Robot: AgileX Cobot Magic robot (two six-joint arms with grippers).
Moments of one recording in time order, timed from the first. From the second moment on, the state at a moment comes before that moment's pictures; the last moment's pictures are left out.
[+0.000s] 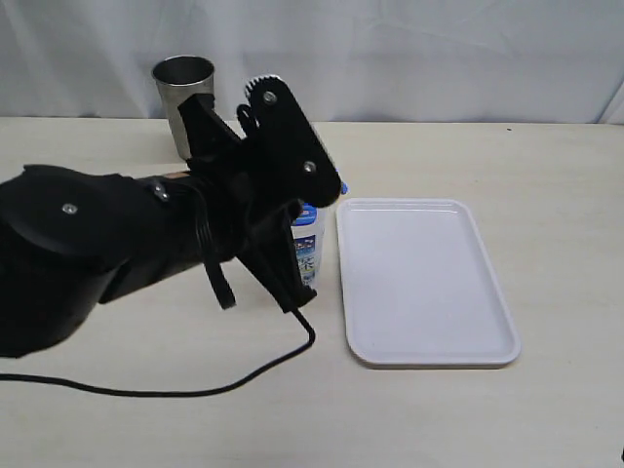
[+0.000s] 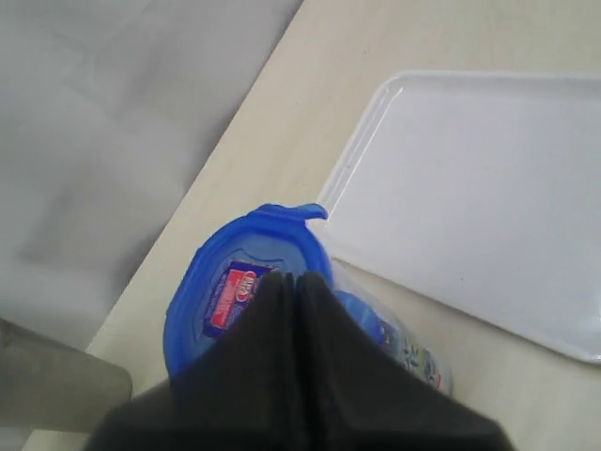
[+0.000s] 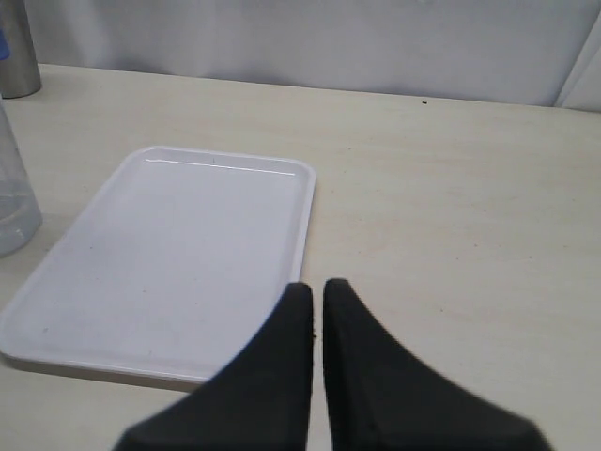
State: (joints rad) left arm -0.96 1.49 -0.84 -1.38 -0.35 1.88; right arm 0.09 0.12 0.00 -0.01 0.27 -0.06
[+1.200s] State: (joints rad) left arm -0.55 1.49 -0.84 -0.33 -0.48 0.37; right arm 0.09 0.12 0.00 -0.01 0.27 -0.06
